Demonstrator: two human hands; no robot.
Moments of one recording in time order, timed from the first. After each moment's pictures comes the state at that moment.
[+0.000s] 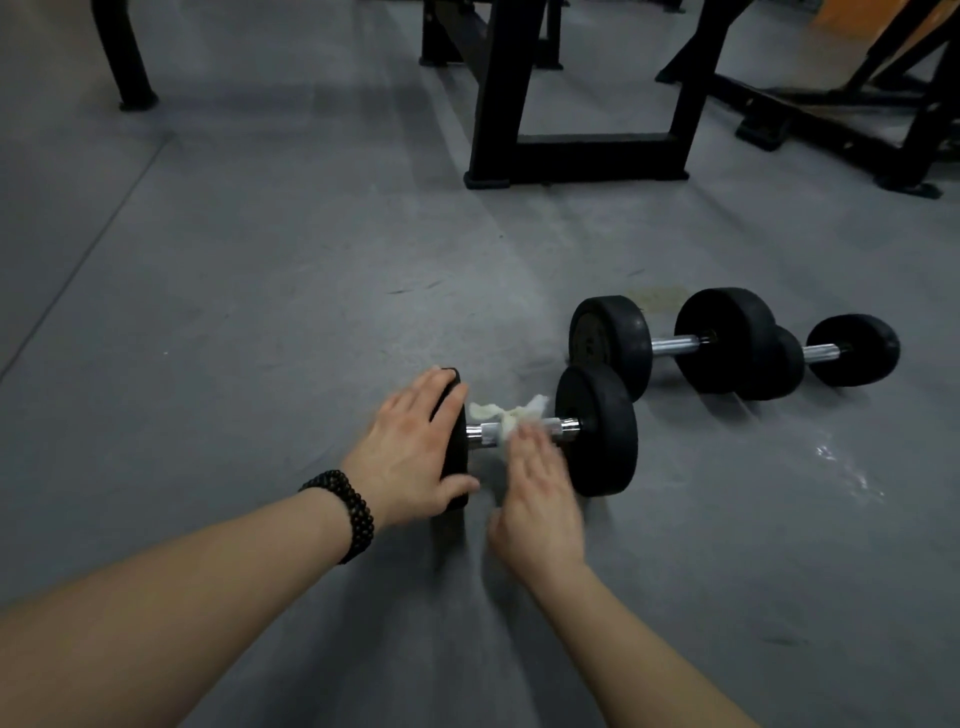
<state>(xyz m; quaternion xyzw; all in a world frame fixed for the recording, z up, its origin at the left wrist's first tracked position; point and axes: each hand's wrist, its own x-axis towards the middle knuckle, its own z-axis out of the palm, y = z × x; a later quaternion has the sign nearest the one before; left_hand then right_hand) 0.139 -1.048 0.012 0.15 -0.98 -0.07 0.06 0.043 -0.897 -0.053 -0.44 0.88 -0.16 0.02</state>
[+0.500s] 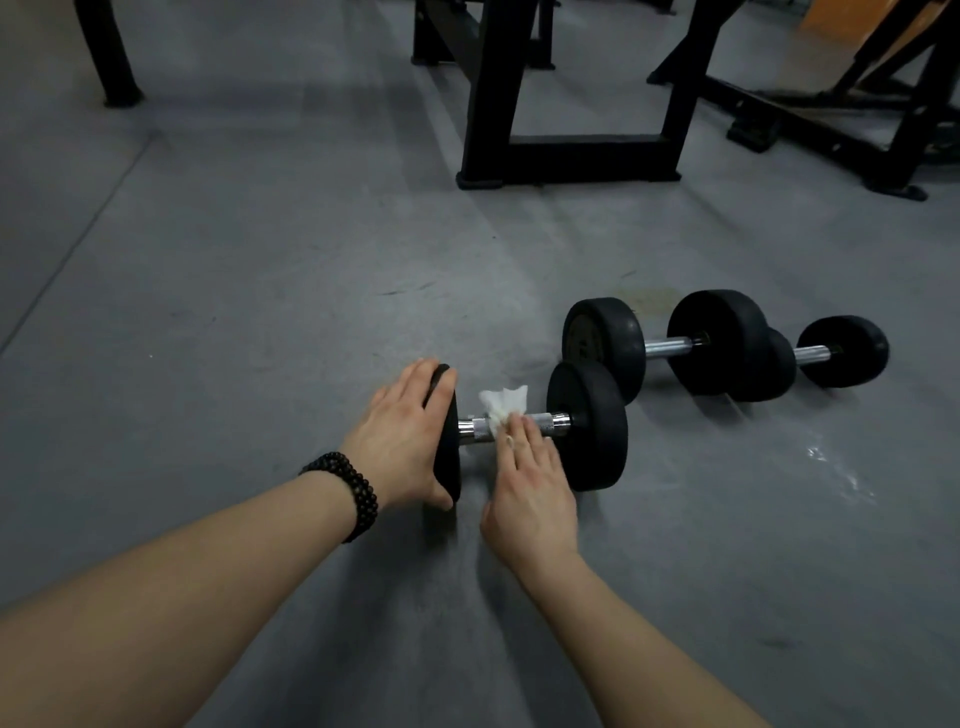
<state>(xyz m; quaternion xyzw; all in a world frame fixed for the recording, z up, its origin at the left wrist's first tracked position) 0.121 -1.056 0.021 0.19 -0.98 -0.03 -0.02 0.040 -0.906 -0.036 -0.44 0.89 -0.12 0.00</state>
